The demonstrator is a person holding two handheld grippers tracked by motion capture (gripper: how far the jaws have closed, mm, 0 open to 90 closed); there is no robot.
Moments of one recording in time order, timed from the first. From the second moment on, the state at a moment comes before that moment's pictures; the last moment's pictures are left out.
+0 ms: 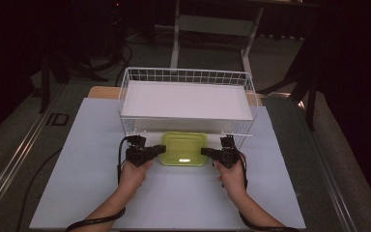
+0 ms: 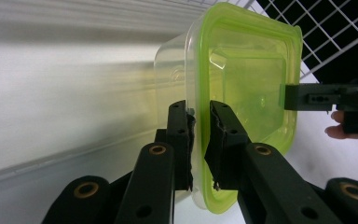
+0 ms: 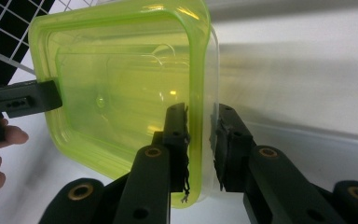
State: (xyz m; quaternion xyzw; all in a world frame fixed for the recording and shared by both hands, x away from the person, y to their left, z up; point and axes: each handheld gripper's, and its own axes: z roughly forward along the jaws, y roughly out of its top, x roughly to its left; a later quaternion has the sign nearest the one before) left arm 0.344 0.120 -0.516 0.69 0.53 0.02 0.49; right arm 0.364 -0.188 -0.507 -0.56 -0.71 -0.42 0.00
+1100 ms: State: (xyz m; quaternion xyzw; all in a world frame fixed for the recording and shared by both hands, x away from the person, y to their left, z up) left arm 0.369 0.114 -0.524 0.66 0.54 0.10 0.51; right arm 0.377 -0.180 -0.505 -0.55 -0.70 -0.45 -0.07
